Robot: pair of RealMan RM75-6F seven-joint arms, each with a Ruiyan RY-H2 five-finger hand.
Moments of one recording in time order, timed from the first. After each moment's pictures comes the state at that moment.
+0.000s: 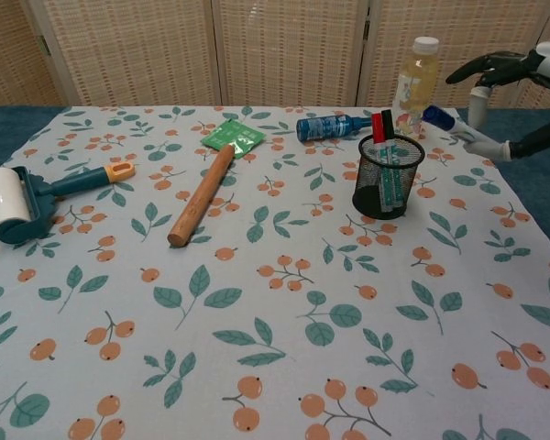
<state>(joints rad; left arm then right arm) -0.11 -1.17 -0.03 -1.55 1.62 1.57 0.07 0.54 -1.45 0.13 -1.26 -1.50 1.26 0.45</state>
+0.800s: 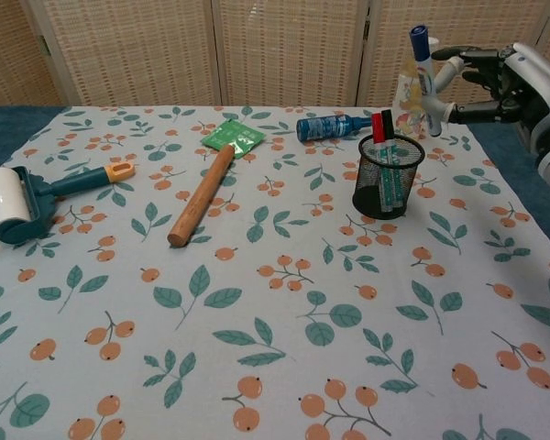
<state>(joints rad) -0.11 -1.15 -0.04 -1.54 1.62 1.58 0.01 0.59 -1.81 0.33 -1.01 -1.33 1.28 0.72</state>
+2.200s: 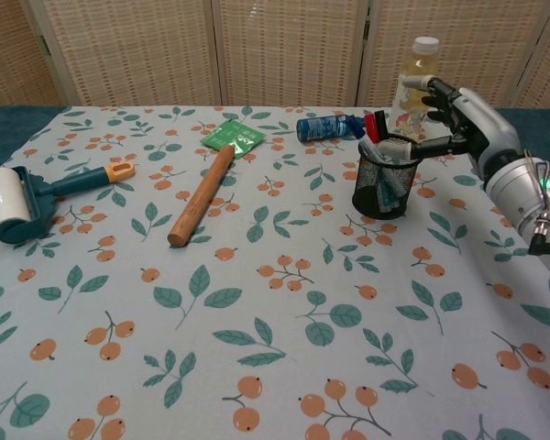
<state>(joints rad) -0.10 -1.13 -0.04 -1.54 1.62 1.60 -0.02 0.68 -1.95 0.34 -0.75 -1.31 1.15 0.80</state>
